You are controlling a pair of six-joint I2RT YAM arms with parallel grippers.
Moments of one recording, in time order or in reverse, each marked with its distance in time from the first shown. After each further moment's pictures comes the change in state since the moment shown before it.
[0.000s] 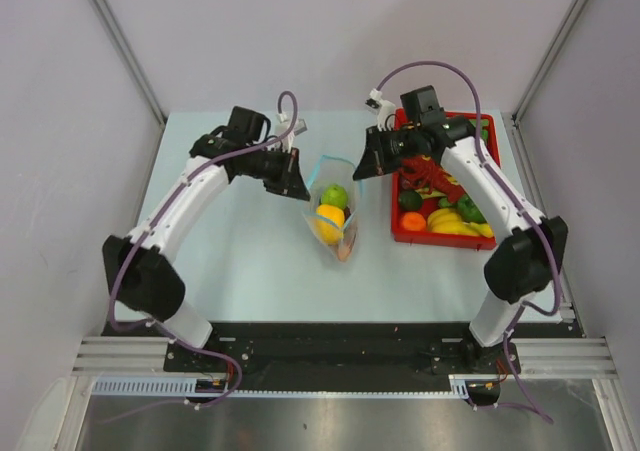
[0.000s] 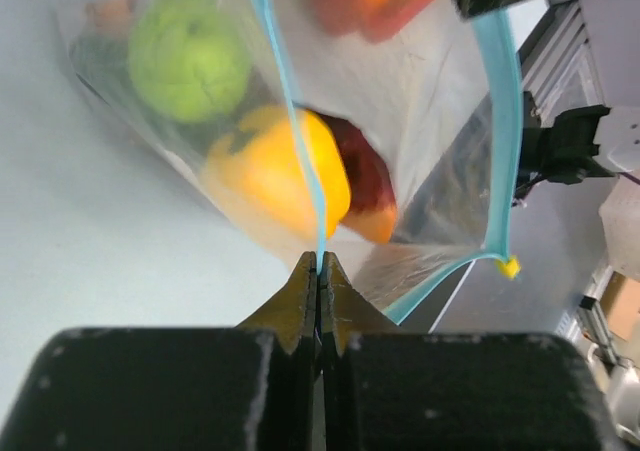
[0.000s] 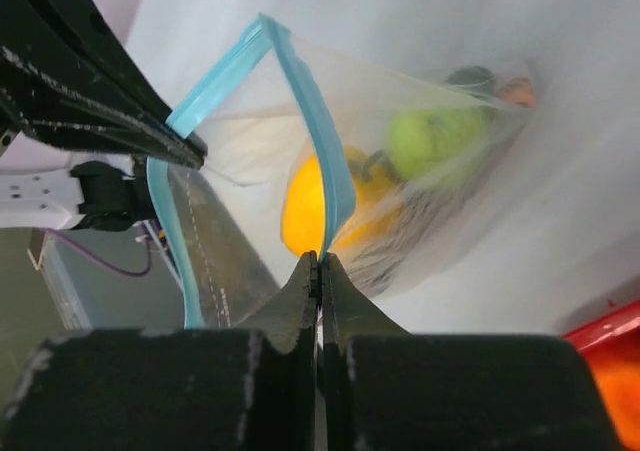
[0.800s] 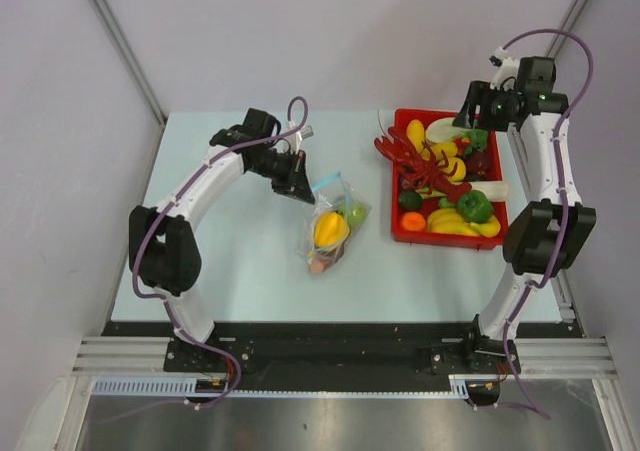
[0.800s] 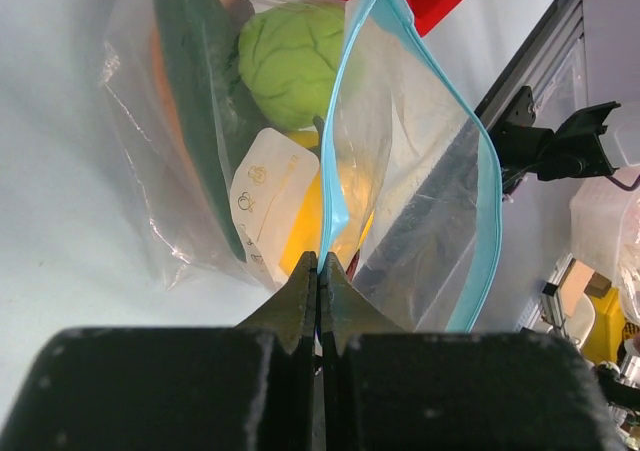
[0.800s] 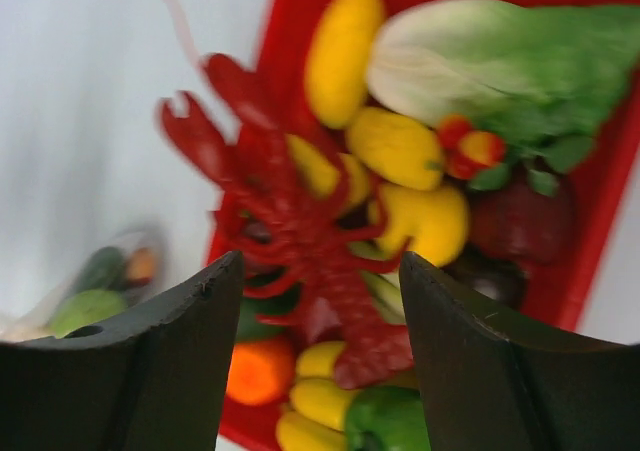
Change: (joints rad) left arm 0.021 0.230 0.047 -0.014 0.058 -0.003; right arm -0.531 0.188 0.252 0.007 0.228 -0.160
